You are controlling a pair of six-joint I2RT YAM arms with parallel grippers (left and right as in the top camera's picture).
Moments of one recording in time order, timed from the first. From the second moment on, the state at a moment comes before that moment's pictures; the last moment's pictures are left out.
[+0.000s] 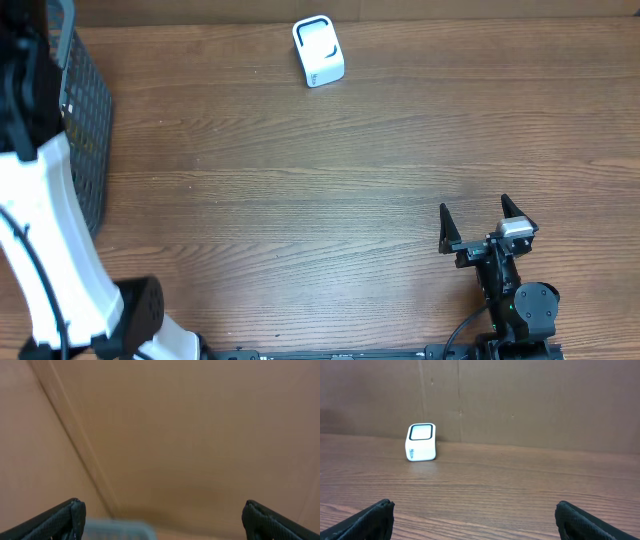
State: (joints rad) left arm 0.11 1.79 2.57 -0.88 -0.18 0.16; right arm 0.08 0.01 0.02 -0.03 -0.07 -0.01
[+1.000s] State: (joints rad) left arm 0.73 2.00 2.56 -1.38 0.17 0.13; right arm 0.08 0.01 0.02 -0.03 -0.07 -0.01
